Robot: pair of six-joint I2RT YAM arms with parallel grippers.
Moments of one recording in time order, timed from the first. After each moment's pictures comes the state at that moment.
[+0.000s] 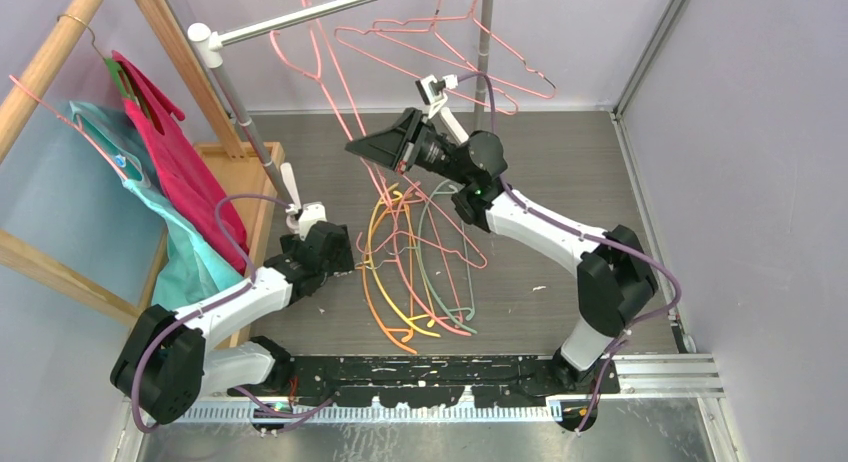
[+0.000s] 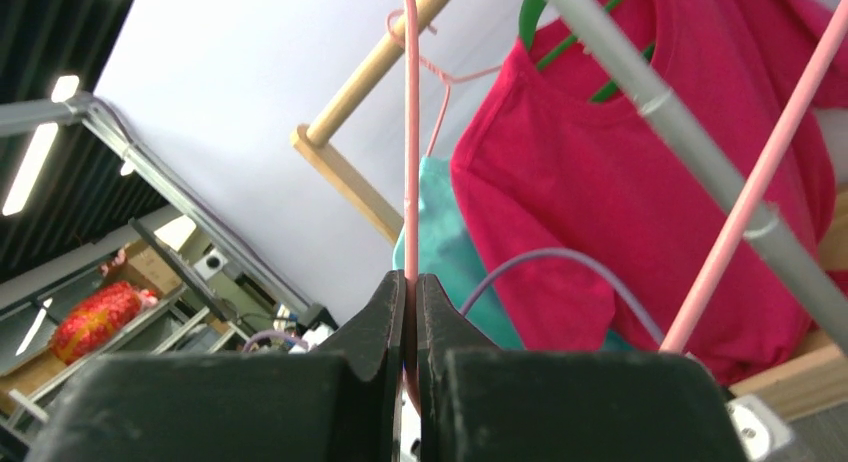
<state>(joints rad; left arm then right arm) -0.55 1.16 0.52 -0.26 -0.52 -0.58 0.73 1.64 1.27 0.96 -0.59 1.20</state>
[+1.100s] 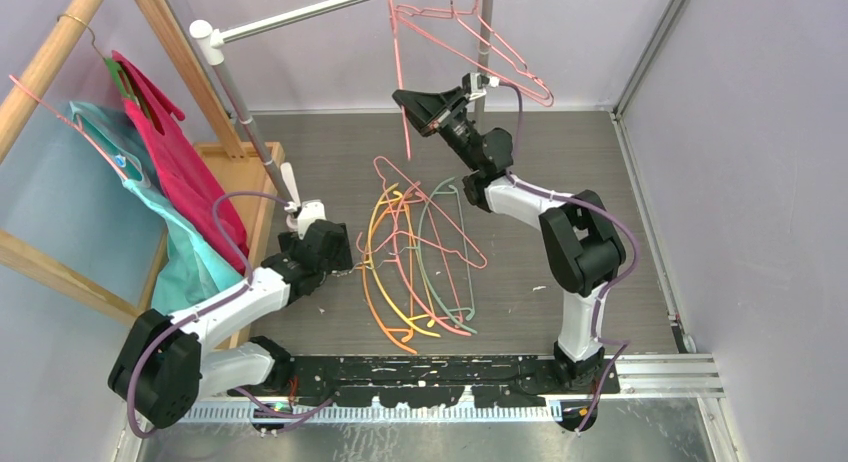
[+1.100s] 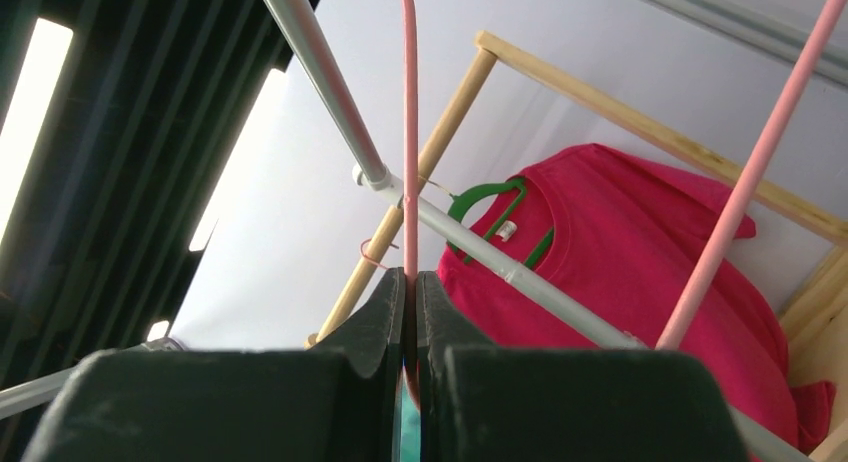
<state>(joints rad) -0.55 1.14 0.54 -0.28 -0.54 -0.56 0.52 1.92 1.30 1.31 -0.33 1.59</state>
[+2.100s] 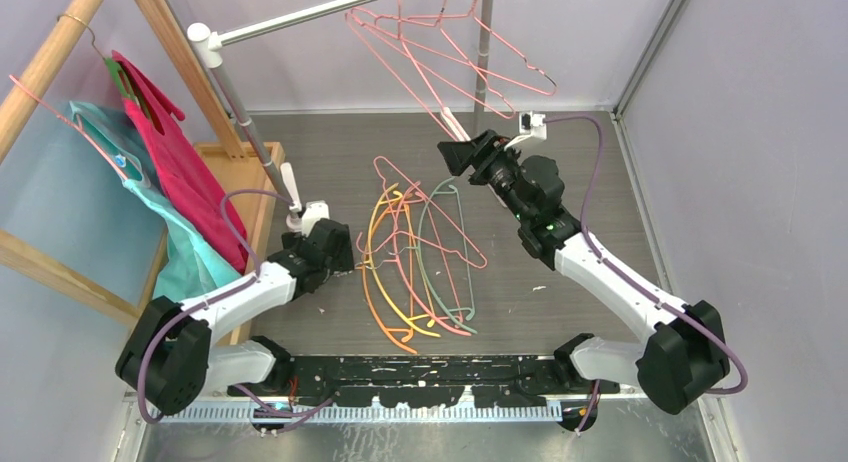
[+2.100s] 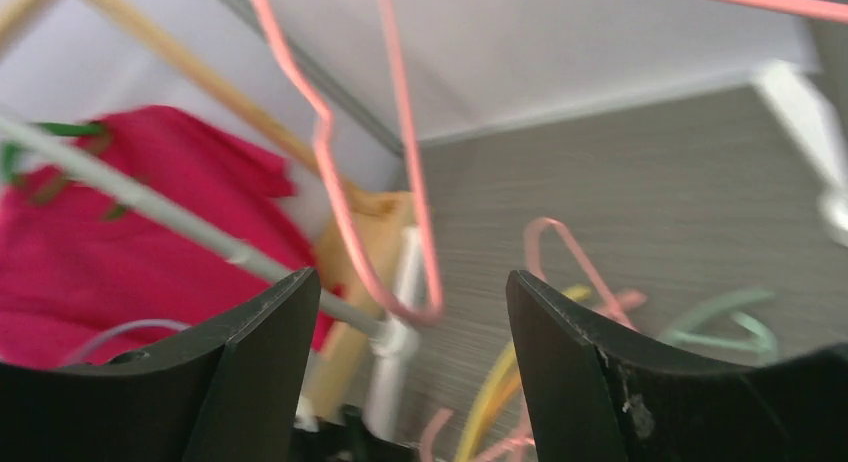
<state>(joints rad) -0.55 1.19 0.55 -0.28 -0.54 -0.56 0.53 1.20 0.89 0.48 -0.04 0.75</state>
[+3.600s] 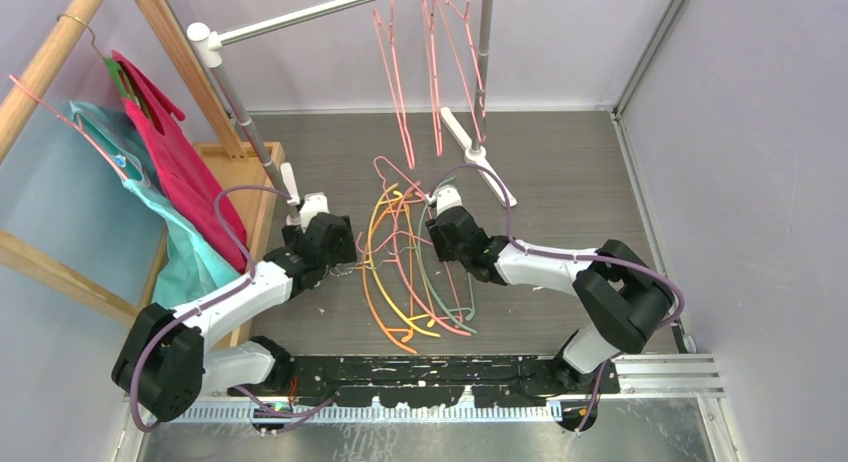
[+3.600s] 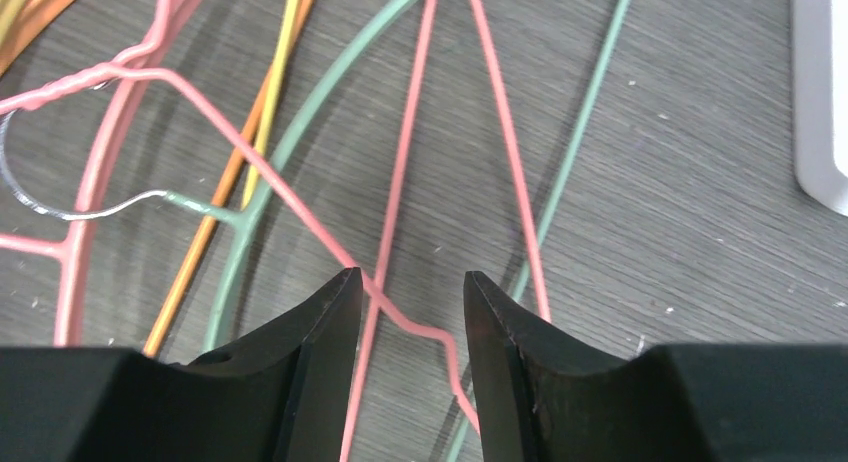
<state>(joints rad) -0.55 1.17 0.59 -0.26 -0.52 -0.56 0.81 1.55 0.78 0.08 0.36 0.18</state>
